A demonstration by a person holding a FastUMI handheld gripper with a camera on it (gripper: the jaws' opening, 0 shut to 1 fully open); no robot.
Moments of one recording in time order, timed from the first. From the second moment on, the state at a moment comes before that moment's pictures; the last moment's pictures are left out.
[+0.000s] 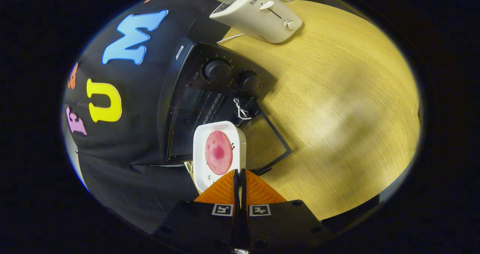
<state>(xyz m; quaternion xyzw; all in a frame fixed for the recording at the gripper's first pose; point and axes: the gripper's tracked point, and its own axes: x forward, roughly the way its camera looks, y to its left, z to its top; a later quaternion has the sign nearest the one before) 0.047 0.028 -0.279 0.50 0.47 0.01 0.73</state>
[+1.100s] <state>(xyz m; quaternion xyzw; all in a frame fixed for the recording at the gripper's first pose) 0.171 0.084 -0.308 0.56 0.36 -0.11 0.74</state>
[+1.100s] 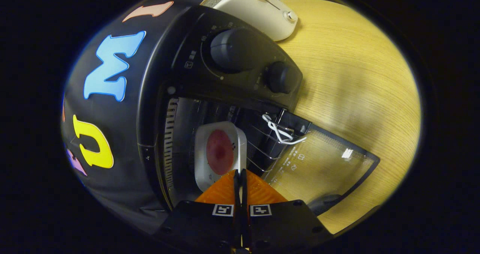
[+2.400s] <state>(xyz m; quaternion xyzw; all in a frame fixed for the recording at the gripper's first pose) 0.083 0.125 -0.270 0.41 0.39 0.03 0.82</state>
